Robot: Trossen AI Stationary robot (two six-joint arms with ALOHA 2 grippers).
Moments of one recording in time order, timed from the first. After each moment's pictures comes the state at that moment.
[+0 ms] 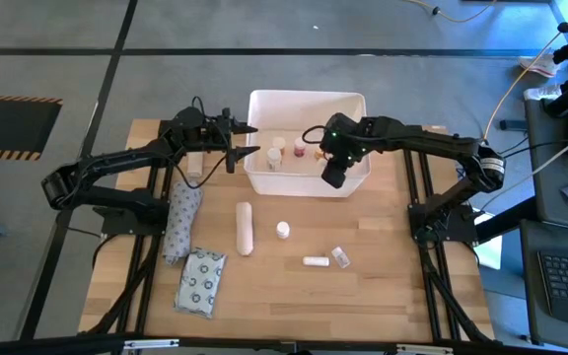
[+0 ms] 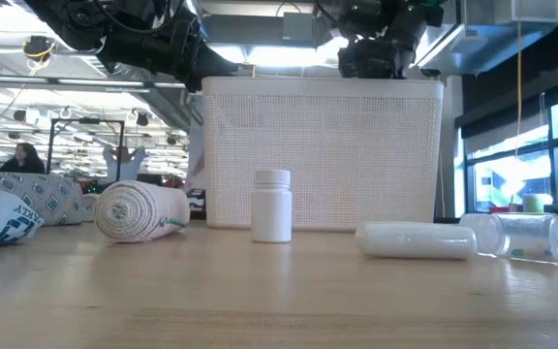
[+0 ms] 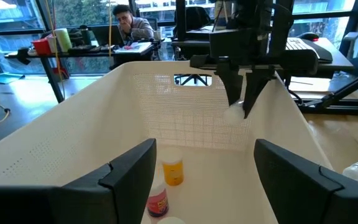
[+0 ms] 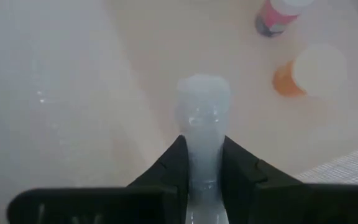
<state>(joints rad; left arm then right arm) 0.65 1.15 0.66 0.36 0.44 0.11 -0.39 1.55 1.32 -0.91 -0.10 0.10</state>
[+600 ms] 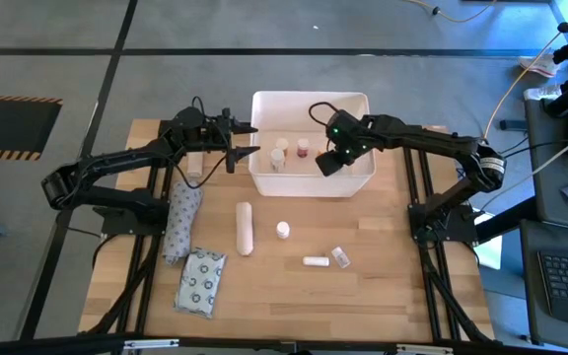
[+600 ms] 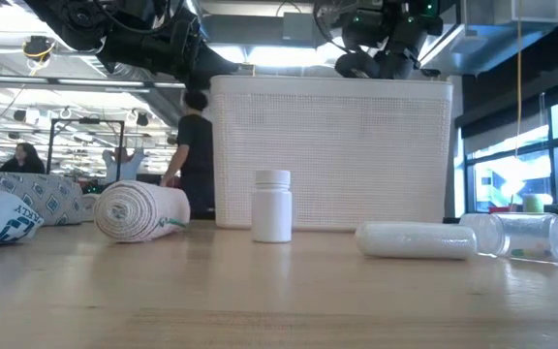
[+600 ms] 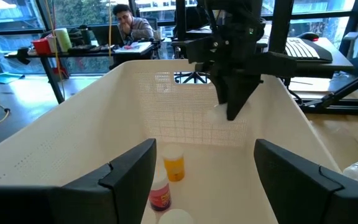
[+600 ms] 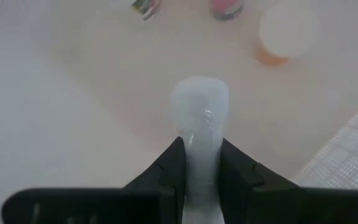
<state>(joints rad) 0.65 1.15 0.66 0.36 0.44 0.11 -0.44 1.55 1.29 -0.88 -0.09 0.55</state>
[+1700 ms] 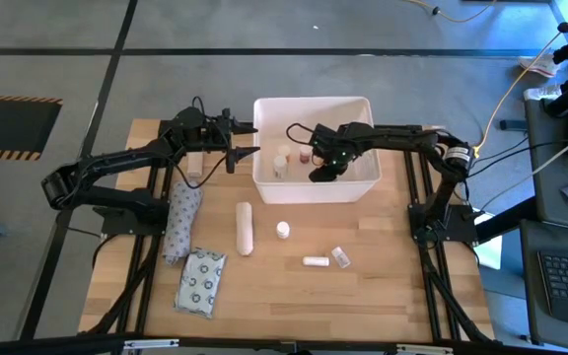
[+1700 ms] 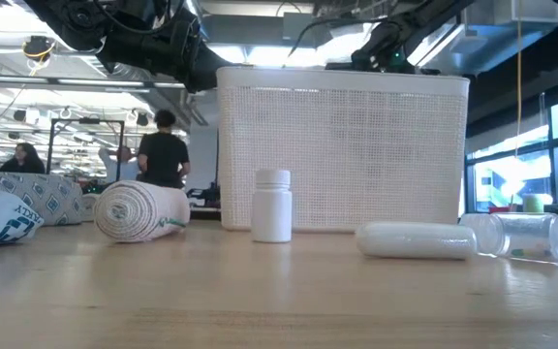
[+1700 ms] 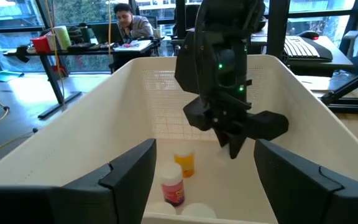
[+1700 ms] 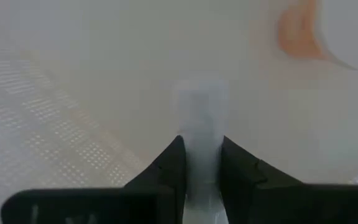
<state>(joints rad) 0.65 1.15 0.66 0.35 0.44 0.11 -0.44 1.81 1.29 -0.88 -0.15 0.35</state>
